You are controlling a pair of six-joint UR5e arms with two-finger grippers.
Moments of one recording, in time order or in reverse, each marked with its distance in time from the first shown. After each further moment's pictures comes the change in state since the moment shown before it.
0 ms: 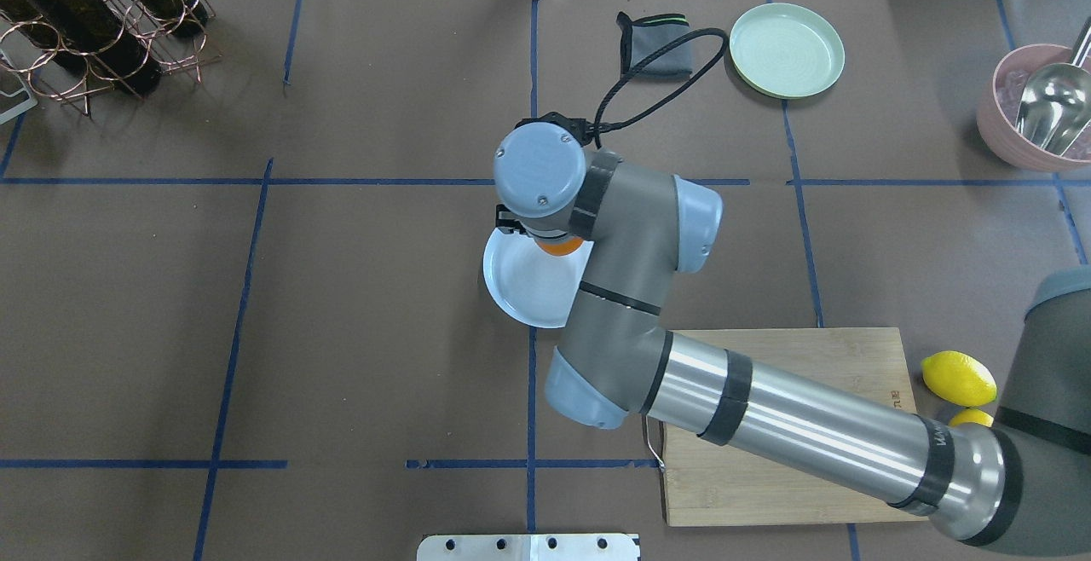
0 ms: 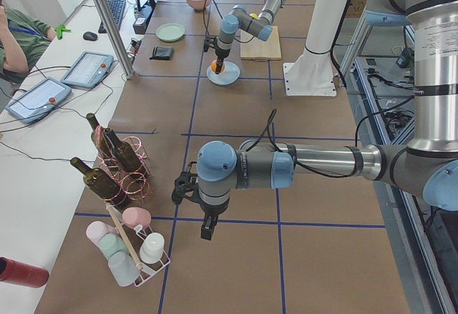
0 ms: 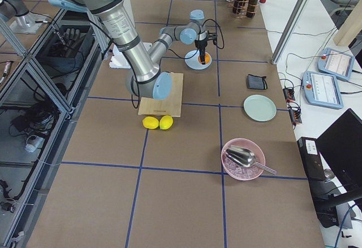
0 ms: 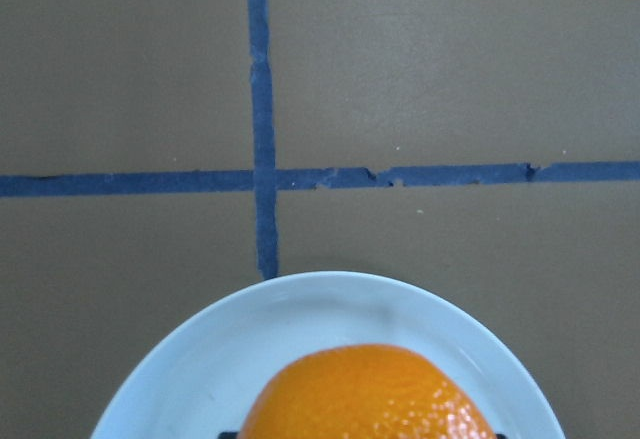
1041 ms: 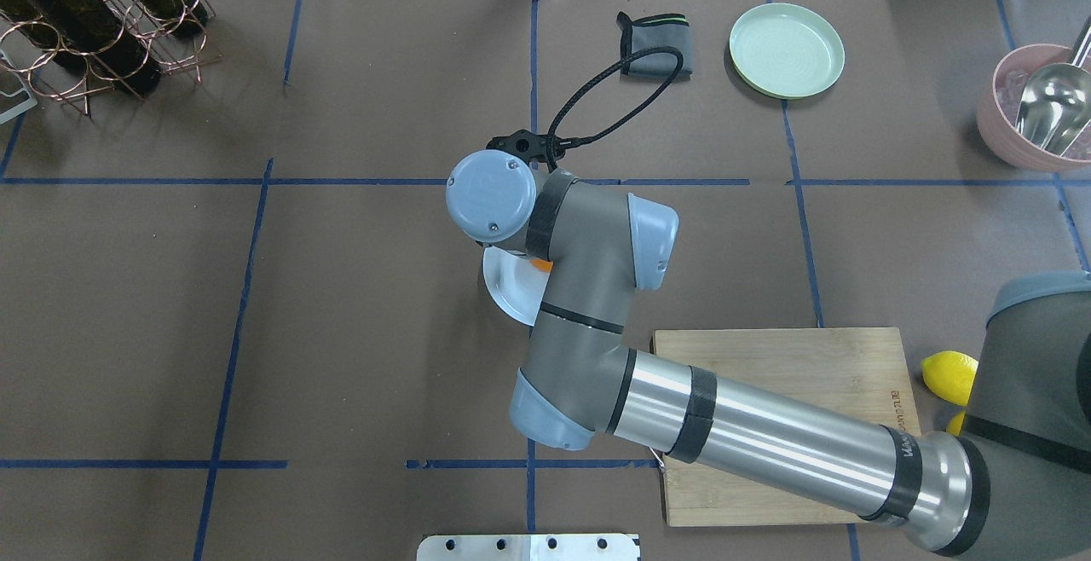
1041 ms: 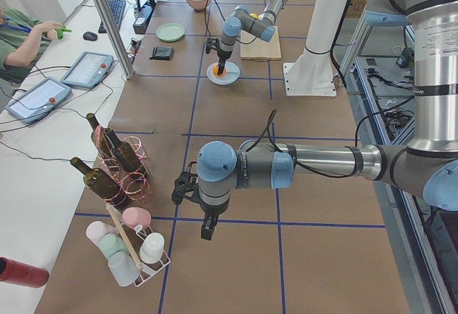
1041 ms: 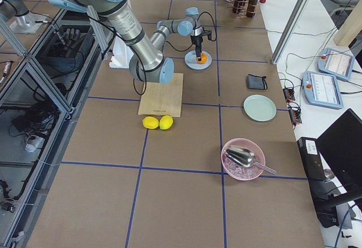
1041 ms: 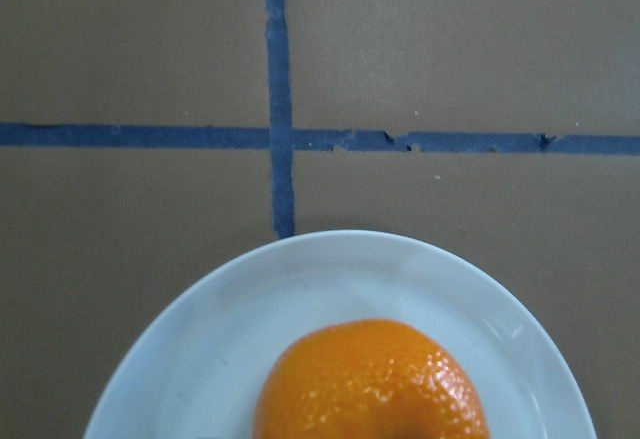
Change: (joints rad) left arm 0.000 0.000 0.000 0.000 -0.003 0.002; right arm 0.021 0.004 0.058 -0.052 0.015 -0.038
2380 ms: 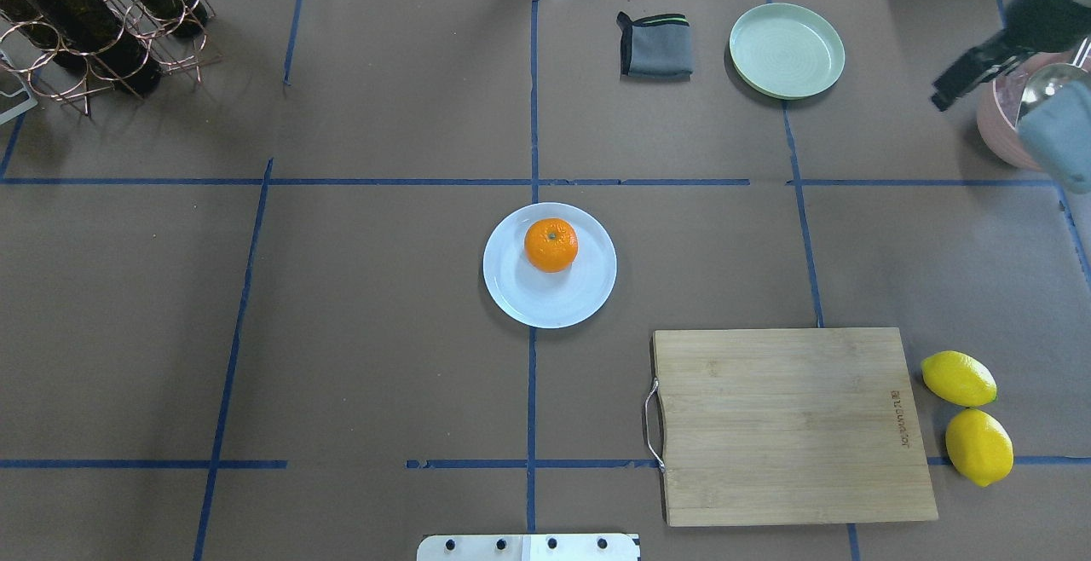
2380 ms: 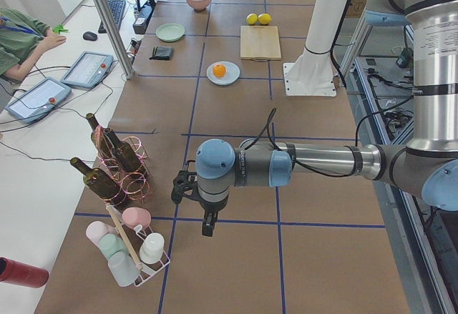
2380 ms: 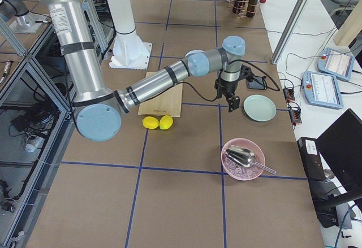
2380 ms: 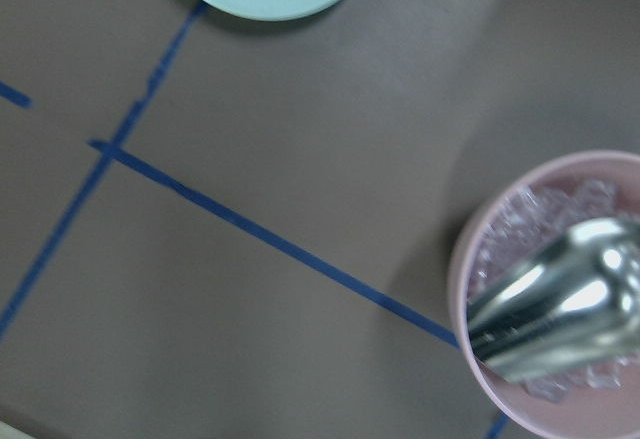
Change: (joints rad) left arm 0.017 -0.003 -0.006 -0.006 -0.014 -0.088; right arm 0.897 -0.760 0.406 -0.081 0.597 -1.425
